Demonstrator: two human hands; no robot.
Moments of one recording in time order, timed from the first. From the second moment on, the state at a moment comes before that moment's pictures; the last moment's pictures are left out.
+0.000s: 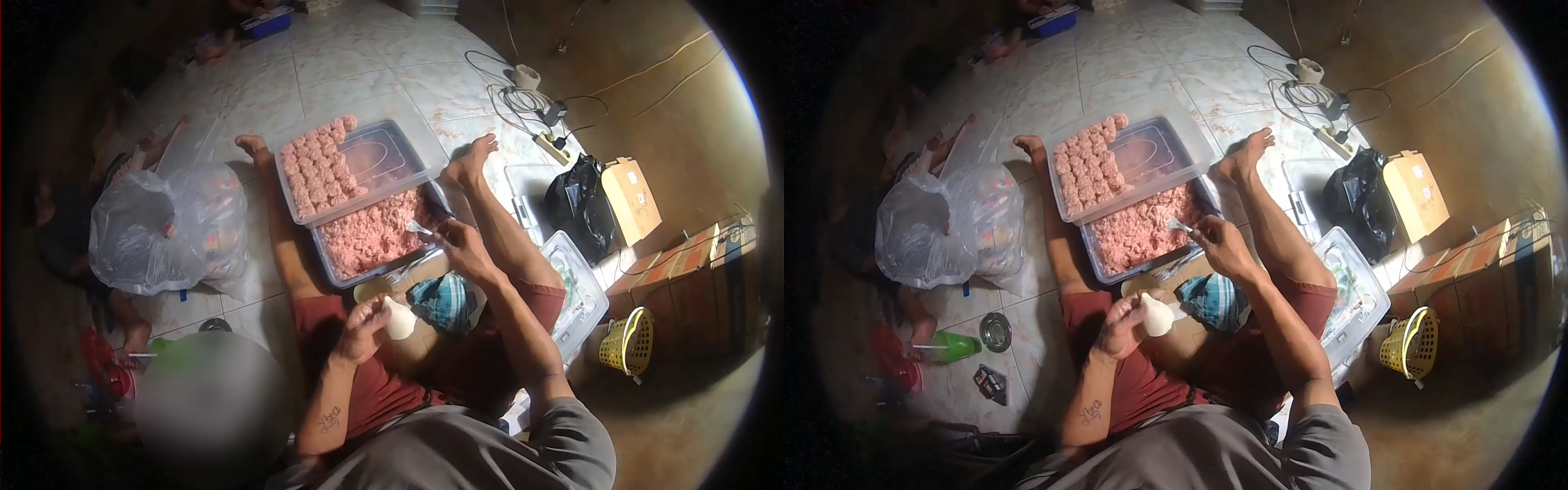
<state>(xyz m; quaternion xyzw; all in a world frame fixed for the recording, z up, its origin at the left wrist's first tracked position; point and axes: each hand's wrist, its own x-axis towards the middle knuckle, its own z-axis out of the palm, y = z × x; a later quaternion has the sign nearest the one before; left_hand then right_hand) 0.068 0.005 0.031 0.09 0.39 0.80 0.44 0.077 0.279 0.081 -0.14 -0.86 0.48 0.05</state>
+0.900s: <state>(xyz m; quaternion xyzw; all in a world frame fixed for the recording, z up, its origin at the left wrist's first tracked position) 0.025 -0.016 0.012 -0.04 0.03 0.93 0.38 0.051 0.269 0.098 0.02 -0.85 0.52 0.03</state>
